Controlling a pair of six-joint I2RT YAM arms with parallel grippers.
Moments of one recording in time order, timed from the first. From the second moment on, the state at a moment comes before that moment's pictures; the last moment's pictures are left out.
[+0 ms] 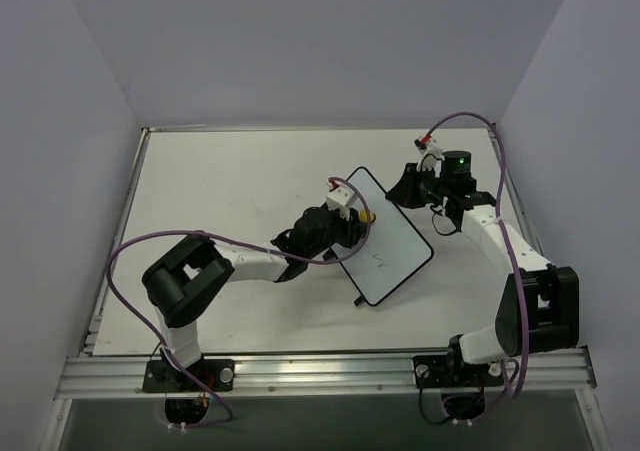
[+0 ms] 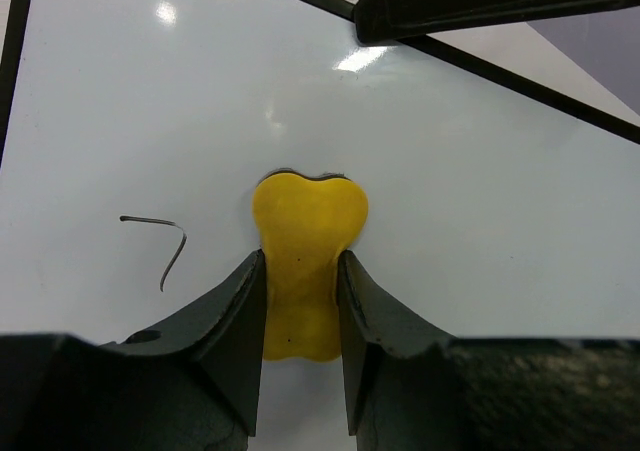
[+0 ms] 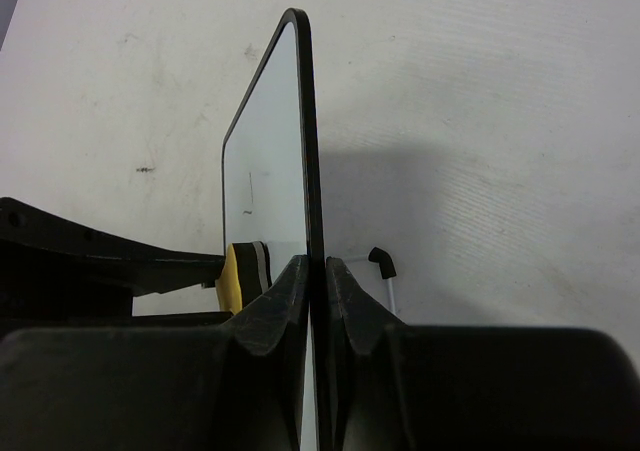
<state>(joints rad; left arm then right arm) -0.90 1.84 0.95 0.69 -0.06 -0.30 0.12 1.43 0.96 -0.14 -0.55 0.18</state>
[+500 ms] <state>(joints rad) -1.07 1.83 0.83 0.84 -0.15 -0.31 0.12 1.43 0.96 -0.14 -0.55 0.18</state>
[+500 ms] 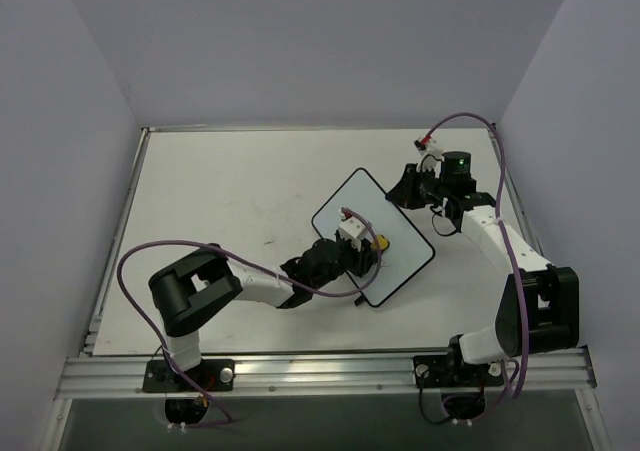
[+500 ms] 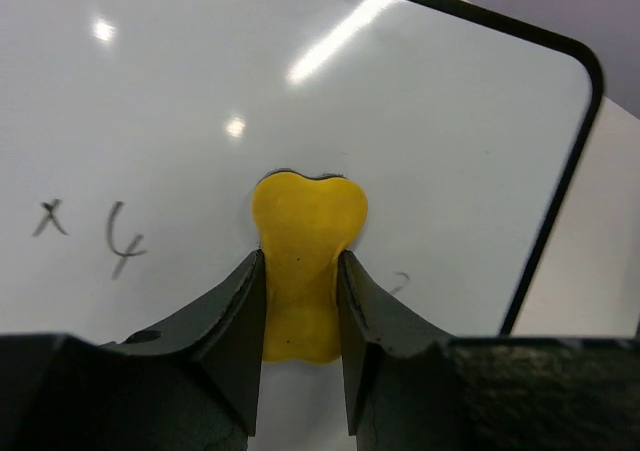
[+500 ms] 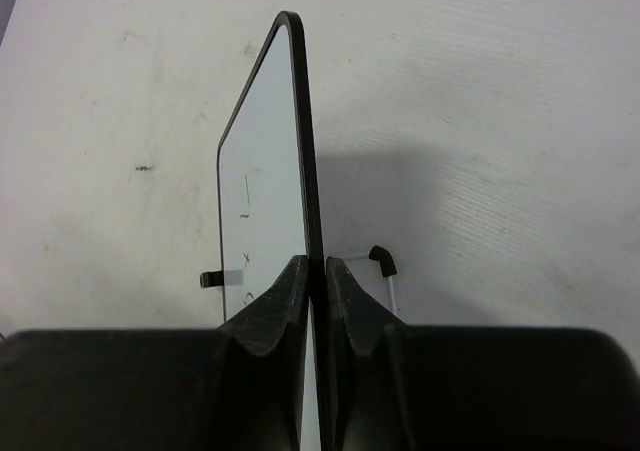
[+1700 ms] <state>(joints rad) -1.01 1.87 0.74 1.02 -0.17 -0.42 0.12 1.43 0.96 -0.11 -0.55 0.18</state>
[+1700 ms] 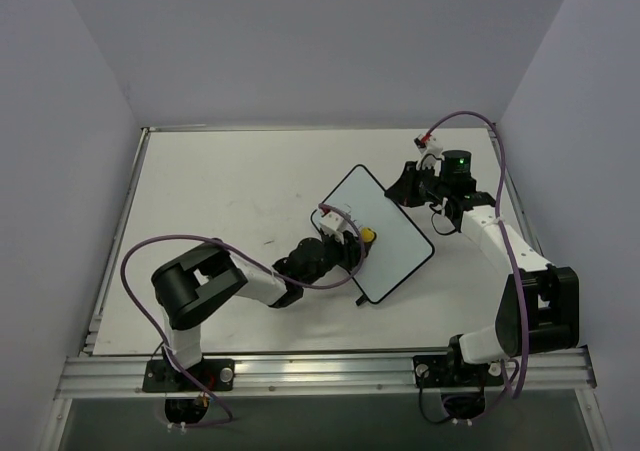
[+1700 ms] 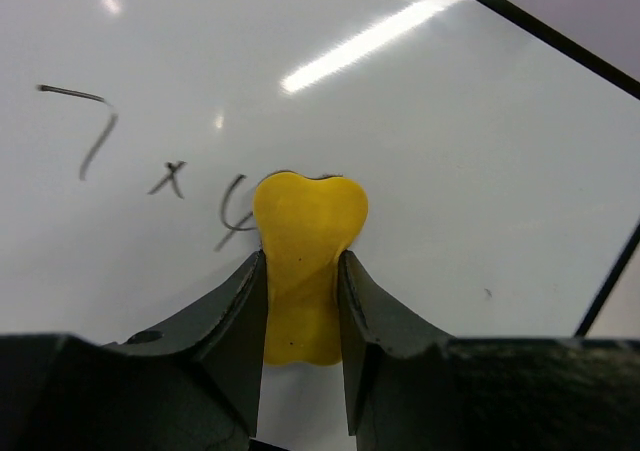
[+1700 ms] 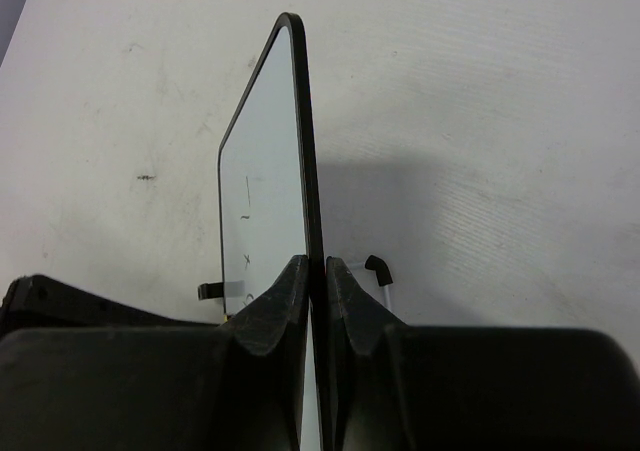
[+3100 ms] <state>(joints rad) -0.70 1.89 0.96 0.68 -0.06 -0.35 0.14 1.42 0.96 -0.11 -0.56 0.18</state>
